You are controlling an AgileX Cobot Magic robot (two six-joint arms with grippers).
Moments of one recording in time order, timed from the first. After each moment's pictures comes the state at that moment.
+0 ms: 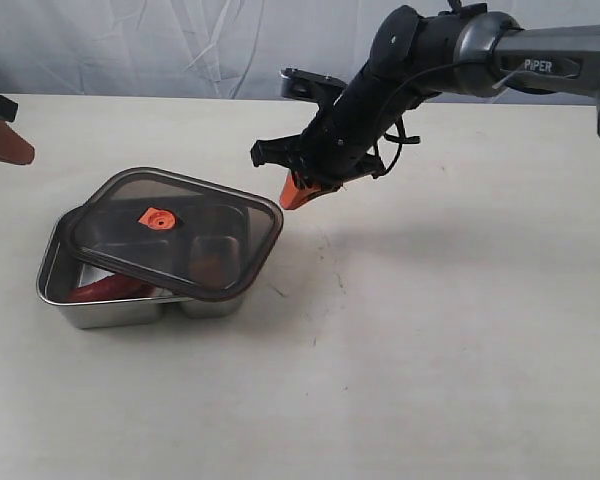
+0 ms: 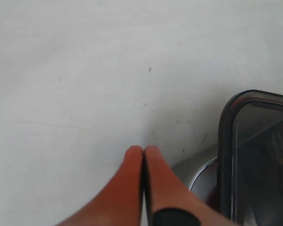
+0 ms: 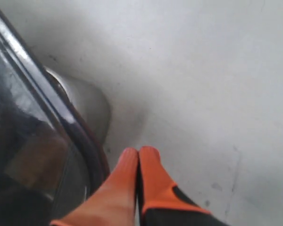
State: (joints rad) left arm 0.31 1.98 -1.41 -0.76 0.99 0.85; right arm 0.58 2.22 -1.71 0.58 0.89 -0.25
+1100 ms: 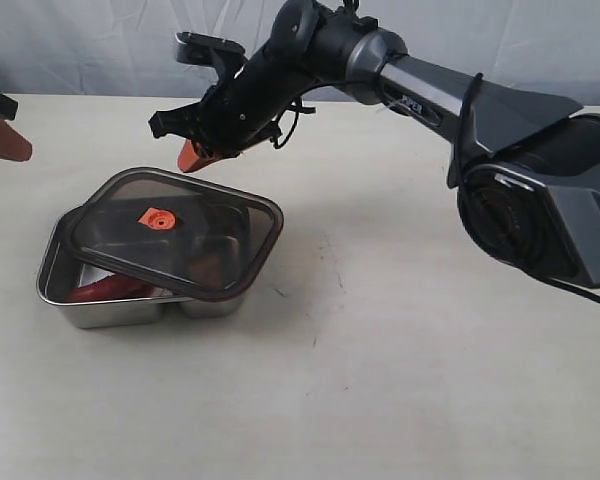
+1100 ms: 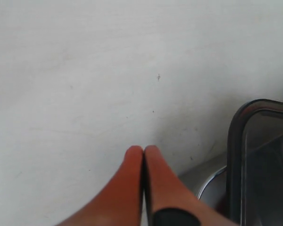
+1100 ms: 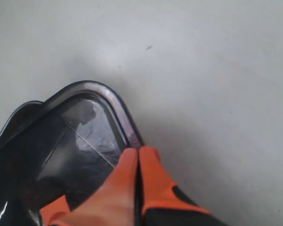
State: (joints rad) left arm 0.31 1.98 -1.41 -0.76 0.95 0.85; right arm 0.71 2.53 -2.31 0.63 0.97 -0.27
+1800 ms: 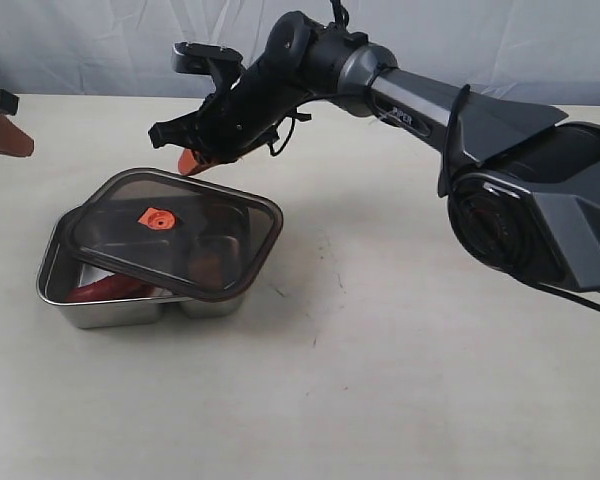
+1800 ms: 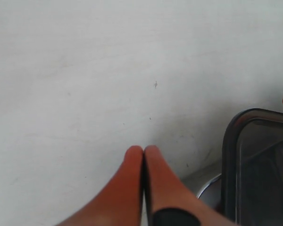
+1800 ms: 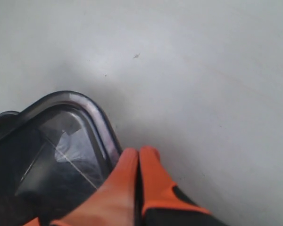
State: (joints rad) left arm 0.31 1.98 -1.41 -0.78 0.94 0.85; right arm 0.73 2.56 -2.31 0.61 0.91 -0.29
